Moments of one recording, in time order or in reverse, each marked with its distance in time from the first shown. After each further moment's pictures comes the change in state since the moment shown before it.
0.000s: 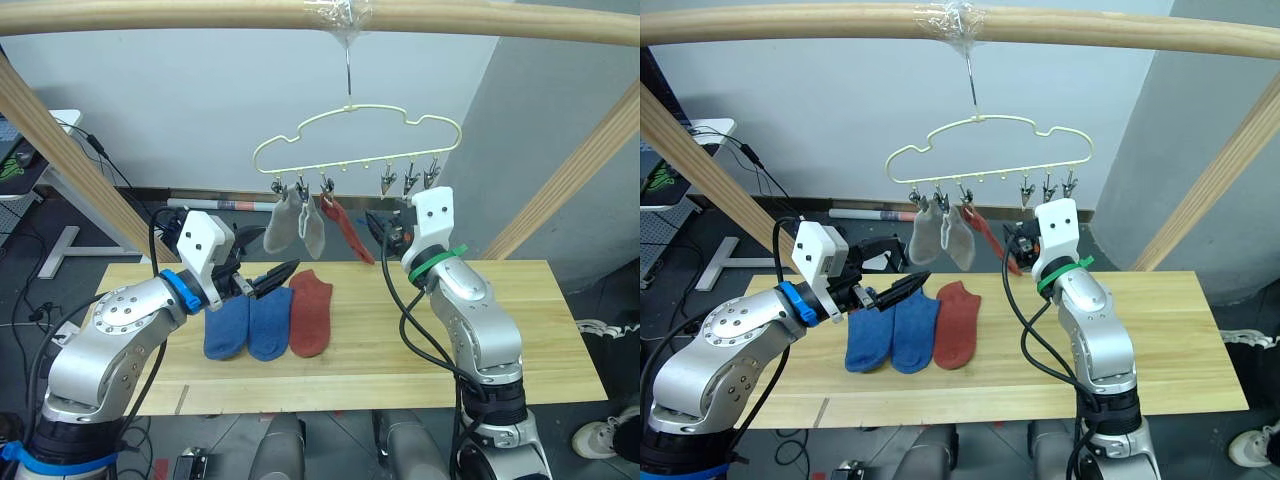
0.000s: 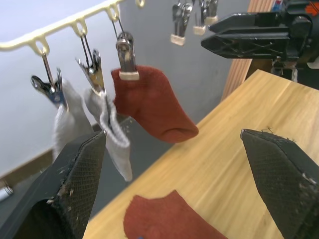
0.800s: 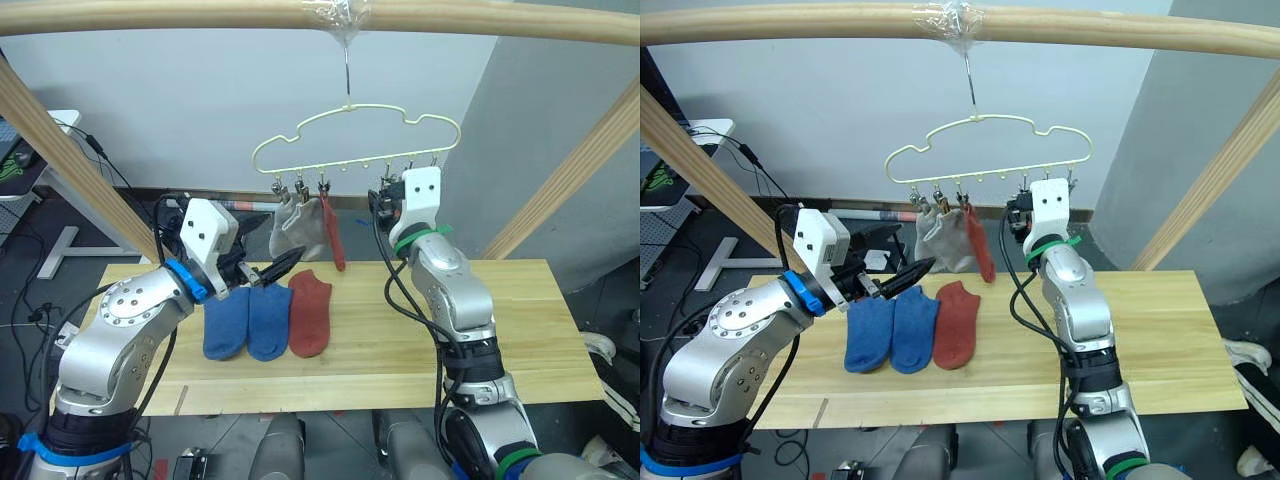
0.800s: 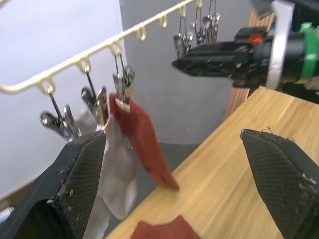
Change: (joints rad) left arm -0.058 -0.049 0.000 -0.029 0.012 0.025 0.035; right arm -0.195 0.044 -0.055 0.329 0.022 -0.118 -0.126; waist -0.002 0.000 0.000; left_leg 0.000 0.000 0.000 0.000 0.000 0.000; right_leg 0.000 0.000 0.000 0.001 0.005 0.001
